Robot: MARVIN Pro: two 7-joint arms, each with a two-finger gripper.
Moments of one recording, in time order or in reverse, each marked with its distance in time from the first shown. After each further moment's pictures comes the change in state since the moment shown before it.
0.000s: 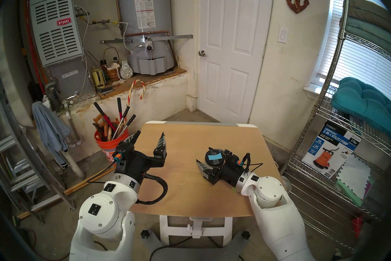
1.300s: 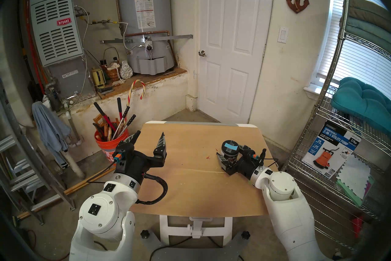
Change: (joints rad) left arm 0.000 0.002 0.001 0.000 -0.001 0.000 0.002; right arm 0.058 0.055 0.115 0.077 -0.011 0.012 -0.056
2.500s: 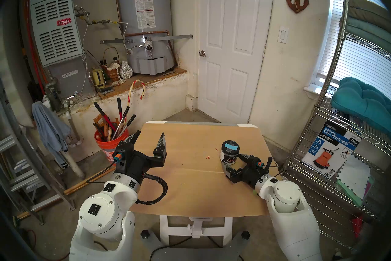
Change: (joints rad) left arm 0.000 0.002 0.000 0.000 -0.002 0.000 0.002; right arm -0.131 -0.013 0.024 -0.142 -0.006 0.132 -0.093
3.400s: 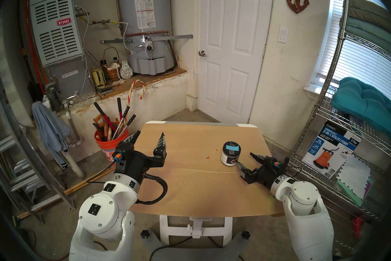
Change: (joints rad) left arm 0.000 0.002 0.000 0.000 -0.001 0.000 0.002; right arm -0.100 0.043 0.108 -0.134 0.054 0.099 0.021
